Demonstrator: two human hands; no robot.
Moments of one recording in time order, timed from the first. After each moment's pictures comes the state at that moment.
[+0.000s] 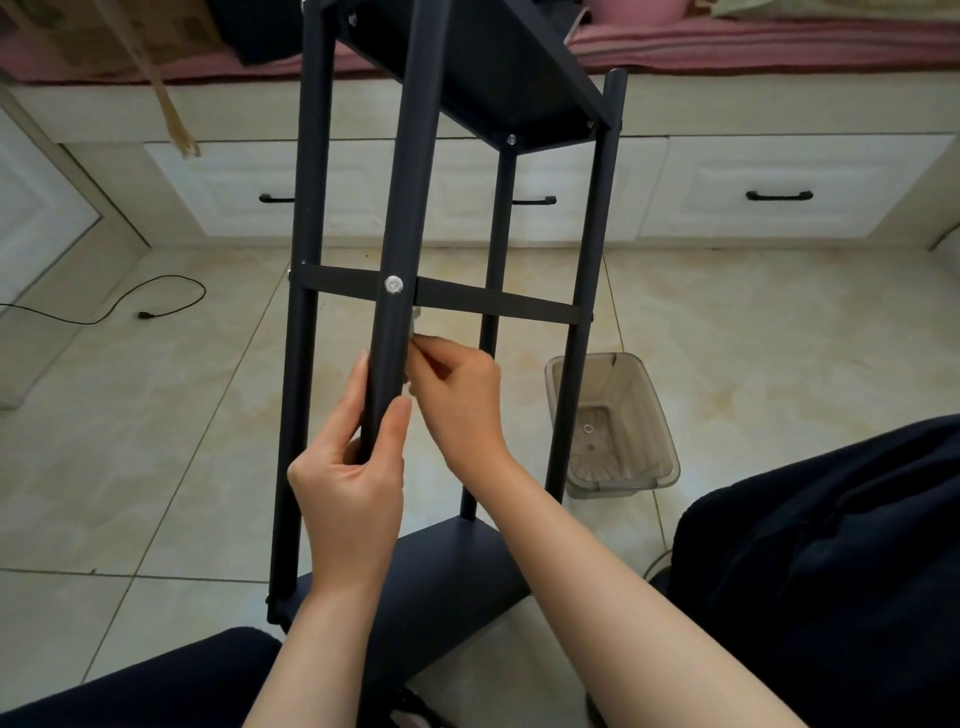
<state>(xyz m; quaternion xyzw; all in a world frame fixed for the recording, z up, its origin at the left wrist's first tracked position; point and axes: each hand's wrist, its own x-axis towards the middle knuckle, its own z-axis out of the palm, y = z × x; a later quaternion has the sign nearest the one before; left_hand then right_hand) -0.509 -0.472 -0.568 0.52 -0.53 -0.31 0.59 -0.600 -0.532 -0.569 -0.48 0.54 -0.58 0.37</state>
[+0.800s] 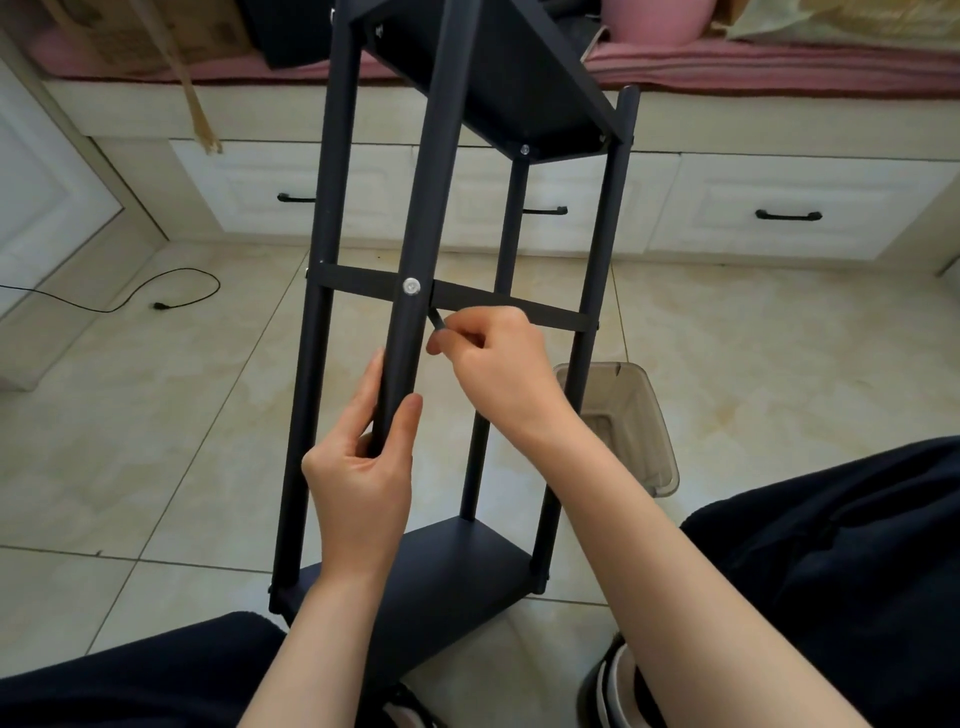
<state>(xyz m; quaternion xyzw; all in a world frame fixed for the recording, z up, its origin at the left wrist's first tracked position) -0.510 -0.467 -0.566 0.53 -0.53 -0.31 0.59 -0.638 -0.519 -0.505 -0.58 0.60 -0.42 0.36</state>
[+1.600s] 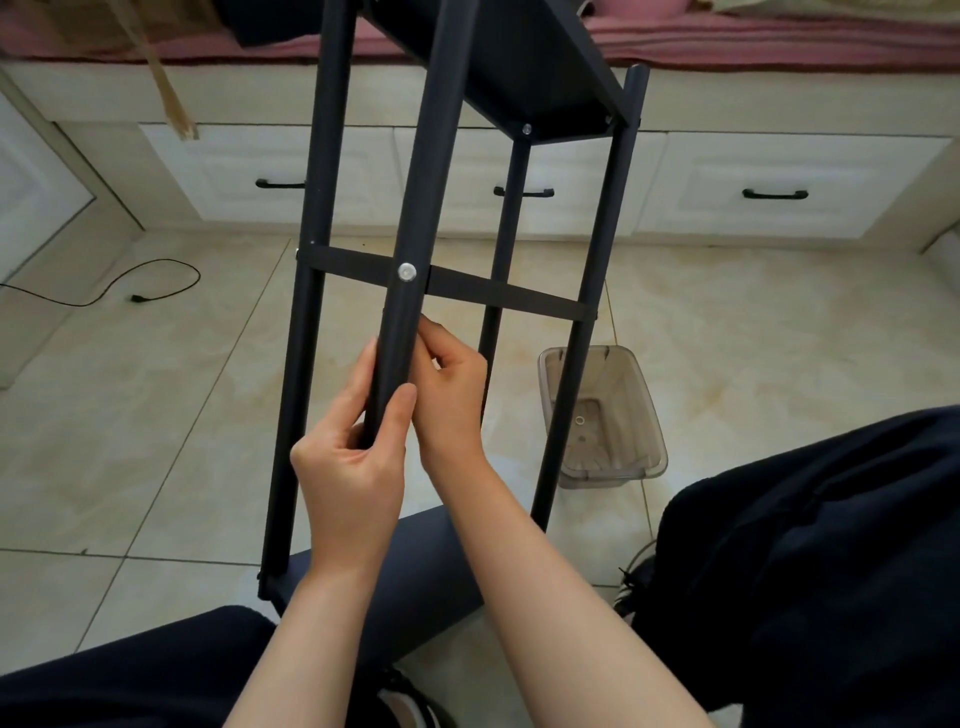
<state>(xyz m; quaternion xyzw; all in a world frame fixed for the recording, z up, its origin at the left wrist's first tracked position) -0.510 -0.467 -0.570 0.51 -0.55 -0.32 0.58 -0.585 -0.519 -0.565 -0.37 0.46 -0.67 0.45</state>
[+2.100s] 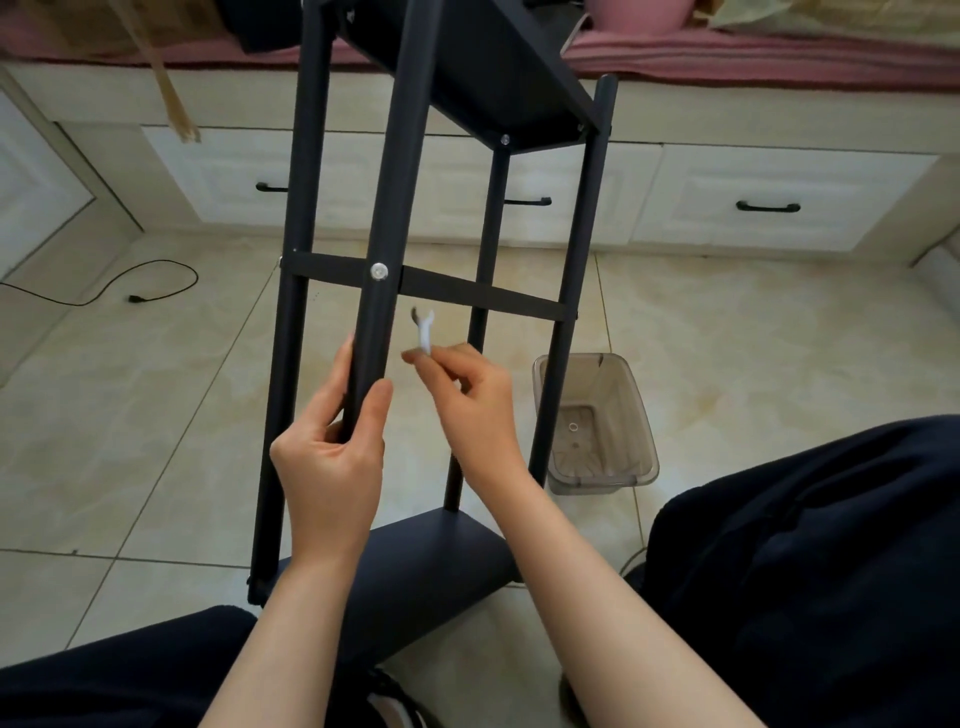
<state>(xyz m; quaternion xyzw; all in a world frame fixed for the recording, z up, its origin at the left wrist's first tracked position) -0.503 -0.473 -0.572 0.52 -0.54 -0.31 0.59 -0.622 -0.505 -0.572 -0.45 0.51 -0.59 0.44</state>
